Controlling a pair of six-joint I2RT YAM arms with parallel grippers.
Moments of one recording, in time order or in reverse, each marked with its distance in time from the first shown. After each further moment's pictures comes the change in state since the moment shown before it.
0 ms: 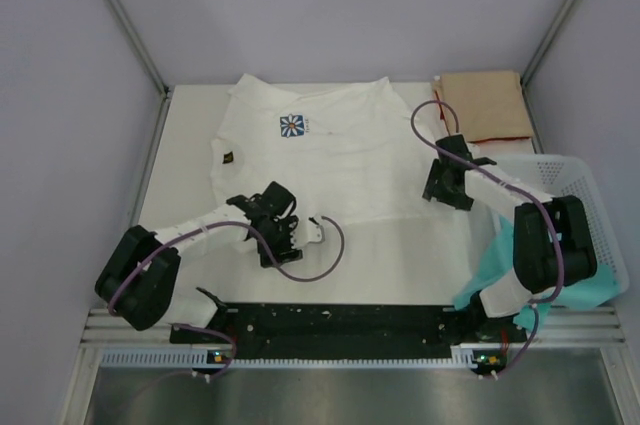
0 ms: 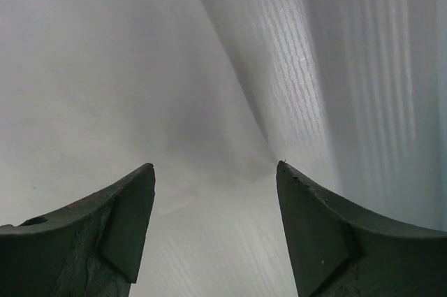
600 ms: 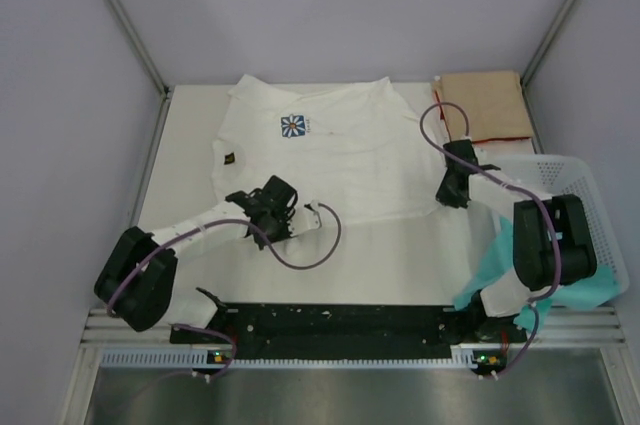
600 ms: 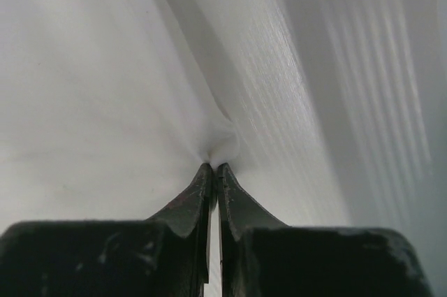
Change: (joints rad) left arm -0.010 0.033 0.035 0.065 -0.255 -0.075; right arm -0.057 0.053 -0.058 0.150 -0.023 0.048
